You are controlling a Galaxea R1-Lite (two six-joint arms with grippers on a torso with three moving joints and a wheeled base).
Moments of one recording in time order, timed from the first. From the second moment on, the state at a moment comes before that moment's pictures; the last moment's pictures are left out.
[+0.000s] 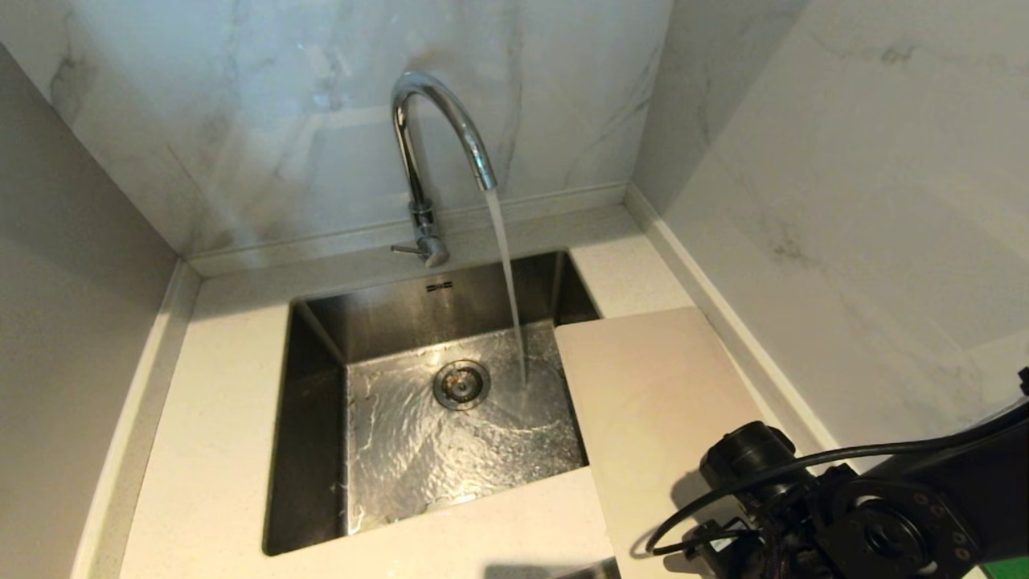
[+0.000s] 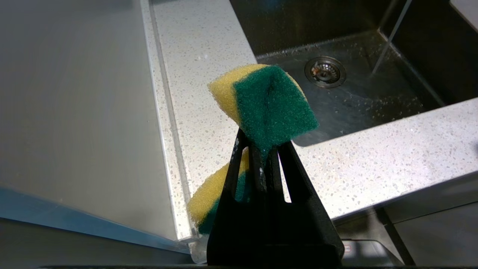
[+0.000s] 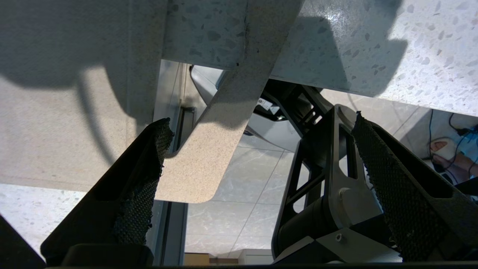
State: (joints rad) left arm 0.00 0.00 0.00 -0.01 0.00 -0.01; right arm 0.40 1.74 -0.64 0.19 -0.07 1.45
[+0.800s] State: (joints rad) left arm 0.00 0.00 0.00 -0.01 0.00 -0.01; right arm 0.40 1.78 -0.66 0.19 -0.03 1.45
